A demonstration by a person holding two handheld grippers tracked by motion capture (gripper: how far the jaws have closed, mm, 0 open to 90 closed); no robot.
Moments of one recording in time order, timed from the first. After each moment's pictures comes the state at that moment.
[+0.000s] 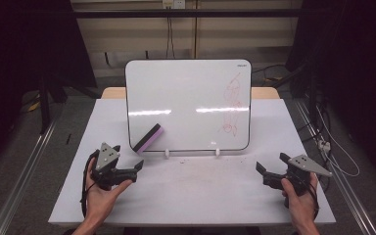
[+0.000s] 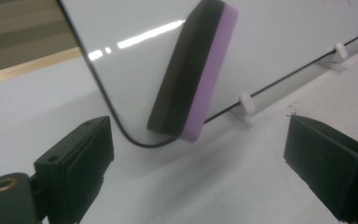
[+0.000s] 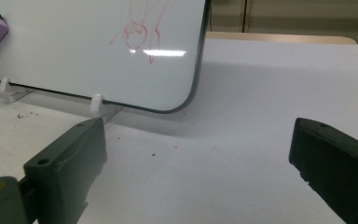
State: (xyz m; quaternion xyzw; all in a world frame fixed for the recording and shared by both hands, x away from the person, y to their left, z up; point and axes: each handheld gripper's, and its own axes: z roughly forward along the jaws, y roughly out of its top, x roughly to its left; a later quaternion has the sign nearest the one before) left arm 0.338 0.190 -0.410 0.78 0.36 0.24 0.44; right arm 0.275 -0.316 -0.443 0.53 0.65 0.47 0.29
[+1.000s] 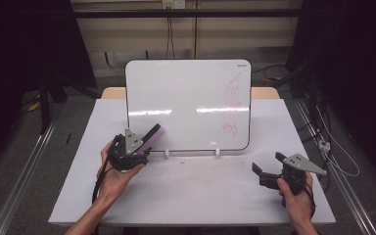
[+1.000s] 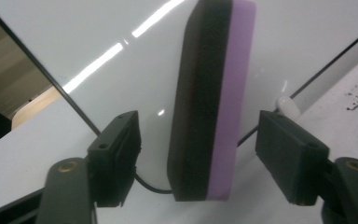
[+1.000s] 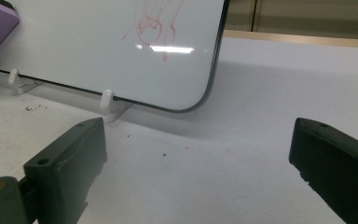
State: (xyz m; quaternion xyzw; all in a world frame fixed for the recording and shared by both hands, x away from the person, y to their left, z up) left arm 0.374 0.147 -0.405 0.84 0.31 0.31 0.33; right arm 0.278 -0.307 -0.443 0.51 0.67 0.47 0.28
